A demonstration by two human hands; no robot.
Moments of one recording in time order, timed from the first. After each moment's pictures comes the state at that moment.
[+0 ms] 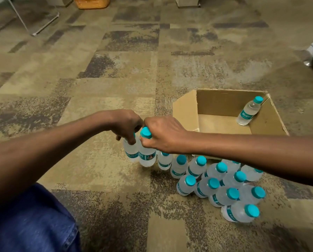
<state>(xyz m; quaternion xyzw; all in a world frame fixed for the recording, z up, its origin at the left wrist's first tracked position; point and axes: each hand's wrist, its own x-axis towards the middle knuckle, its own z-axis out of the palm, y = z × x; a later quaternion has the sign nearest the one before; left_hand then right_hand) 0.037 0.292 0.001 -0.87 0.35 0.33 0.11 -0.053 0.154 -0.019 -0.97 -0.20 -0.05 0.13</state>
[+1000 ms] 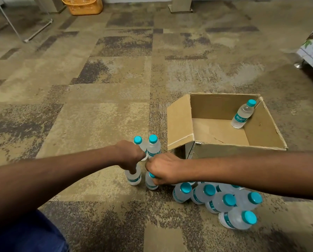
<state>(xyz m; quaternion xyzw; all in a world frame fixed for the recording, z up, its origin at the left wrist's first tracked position) 0.002 0.278 -0.072 -0.81 0.44 0.27 0.28 -0.070 0.141 -0.105 -0.93 -0.35 0.14 -0.02</state>
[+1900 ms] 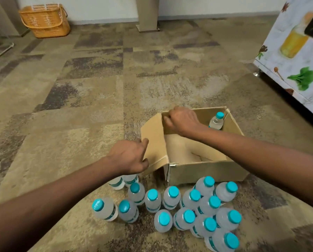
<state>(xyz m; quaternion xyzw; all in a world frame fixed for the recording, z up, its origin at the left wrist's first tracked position) 0.032 0.188 -0.054 -0.89 0.45 0.03 0.11 0.036 -0.043 -0.069 -0.99 0.03 -0.11 -0.01</state>
